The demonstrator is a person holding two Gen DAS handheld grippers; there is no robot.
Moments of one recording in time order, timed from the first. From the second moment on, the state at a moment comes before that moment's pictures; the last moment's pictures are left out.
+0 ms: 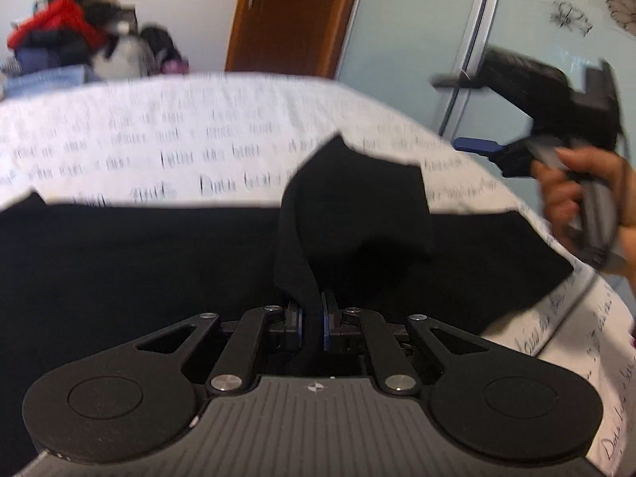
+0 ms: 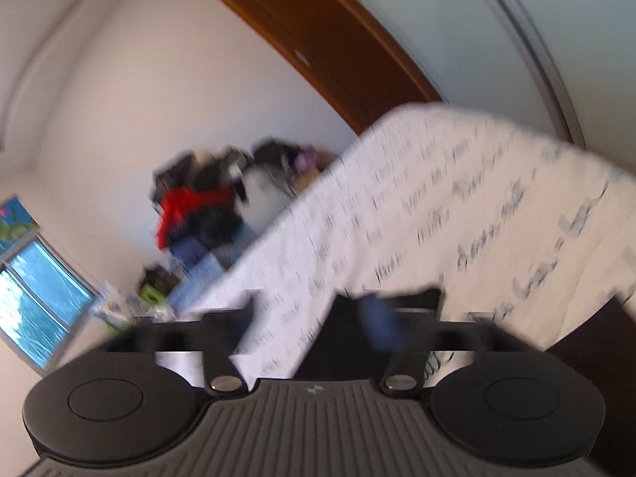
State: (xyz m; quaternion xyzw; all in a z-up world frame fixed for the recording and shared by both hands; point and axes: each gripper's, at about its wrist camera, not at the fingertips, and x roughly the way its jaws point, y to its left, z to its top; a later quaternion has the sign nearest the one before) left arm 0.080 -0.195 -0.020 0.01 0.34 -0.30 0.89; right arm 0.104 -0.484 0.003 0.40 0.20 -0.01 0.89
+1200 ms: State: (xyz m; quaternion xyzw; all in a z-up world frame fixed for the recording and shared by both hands) left arm 0.067 -0.210 -0.029 0.06 0.32 -0.33 0.89; right arm 0.051 -0.487 0.017 0.37 0.17 -0.15 0.90
